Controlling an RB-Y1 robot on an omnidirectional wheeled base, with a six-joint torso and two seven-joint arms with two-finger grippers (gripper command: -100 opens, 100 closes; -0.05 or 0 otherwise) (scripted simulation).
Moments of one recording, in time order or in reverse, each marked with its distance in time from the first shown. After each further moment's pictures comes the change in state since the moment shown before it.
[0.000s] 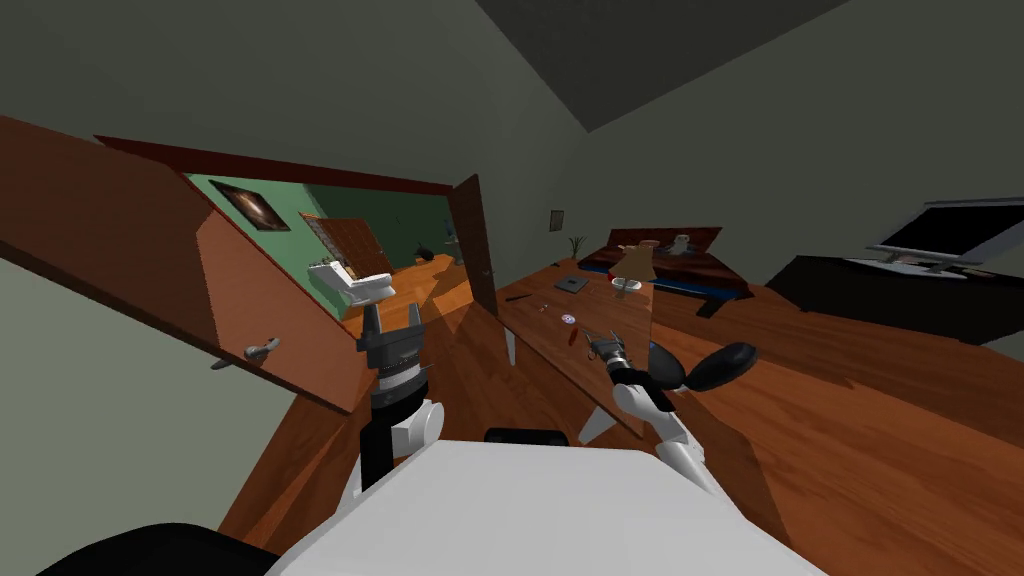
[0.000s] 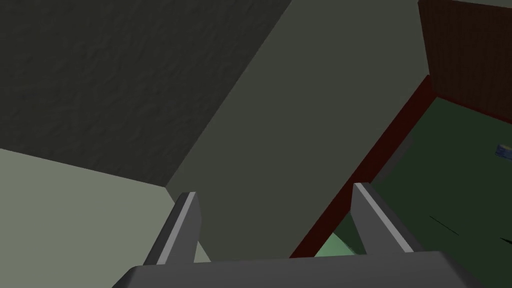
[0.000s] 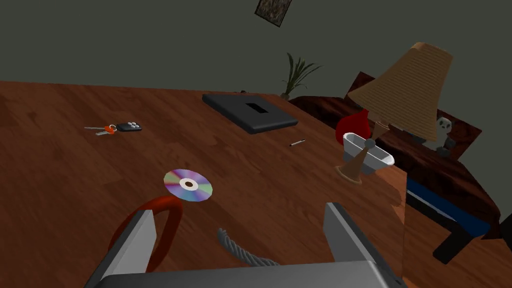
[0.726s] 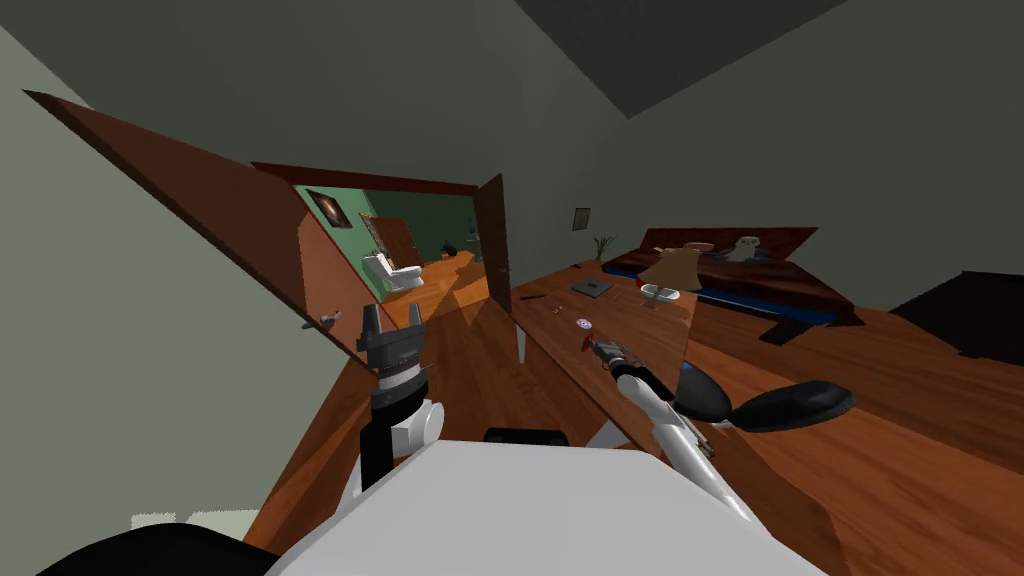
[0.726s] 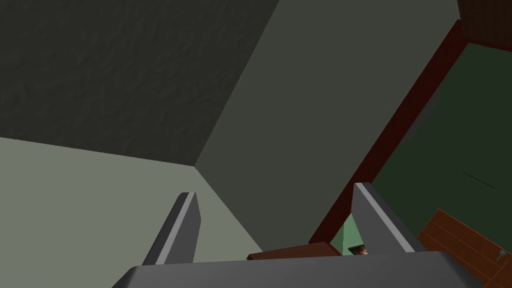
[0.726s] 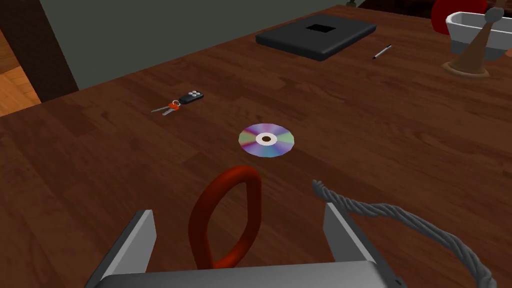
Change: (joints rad) left arm 0.000 0.000 0.000 0.000 0.000 0.000 0.000; right arm -0.124 -0.029 -0.065 0.233 -0.236 0.154 -0.207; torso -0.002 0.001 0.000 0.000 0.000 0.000
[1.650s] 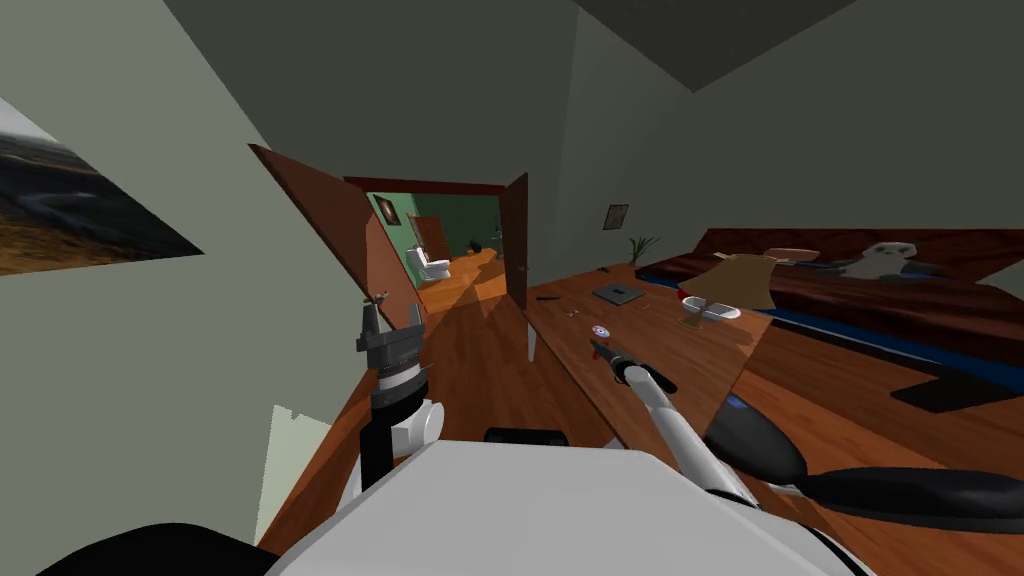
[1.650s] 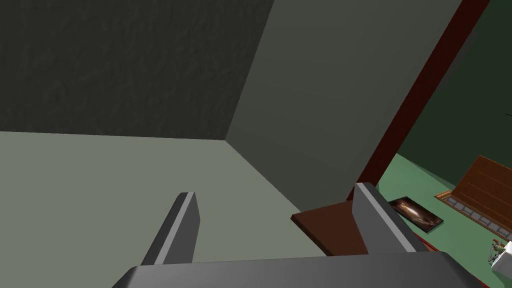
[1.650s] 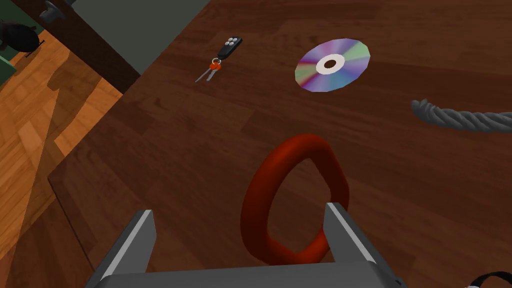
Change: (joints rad) left arm 0.000 0.000 0.000 0.000 0.000 0.000 0.000; right arm -0.143 -0.019 -0.113 0.243 -0.254 0.198 -0.201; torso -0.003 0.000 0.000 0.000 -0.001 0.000
